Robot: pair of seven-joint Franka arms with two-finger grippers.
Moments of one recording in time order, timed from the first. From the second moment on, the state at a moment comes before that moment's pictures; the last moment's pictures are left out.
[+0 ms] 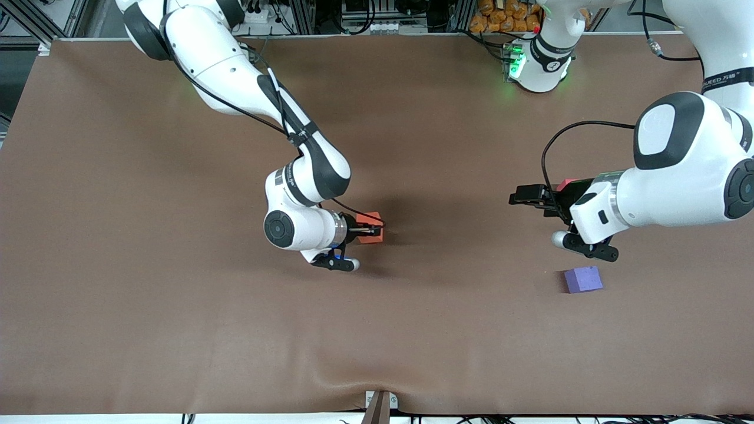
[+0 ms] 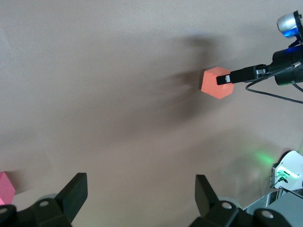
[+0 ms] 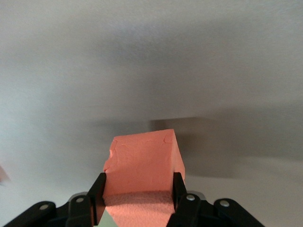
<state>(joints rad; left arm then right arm) 0.01 0.39 -0.26 -1.44 -0.35 1.62 0.02 0.57 0.85 0.01 -1.34 0.66 2.14 0.42</state>
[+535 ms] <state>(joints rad) 0.02 0.39 -0.26 -1.44 -0.35 1.62 0.02 0.62 0.86 0.02 -1.34 0.93 2.27 0.48</state>
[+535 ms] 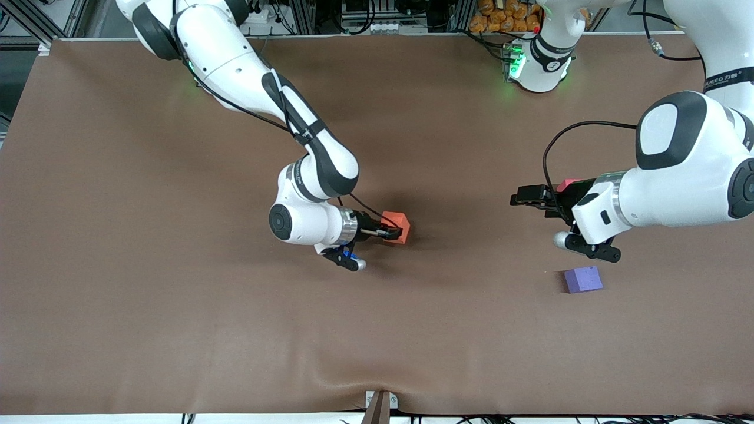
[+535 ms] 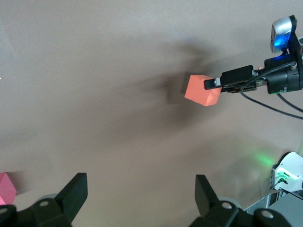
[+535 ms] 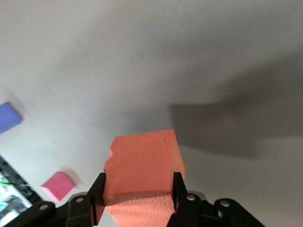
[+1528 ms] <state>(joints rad) 0.02 0.39 -0.26 -1.43 -0.35 1.63 0.02 0.76 0.86 0.02 -1.32 1.20 2.40 0.48</state>
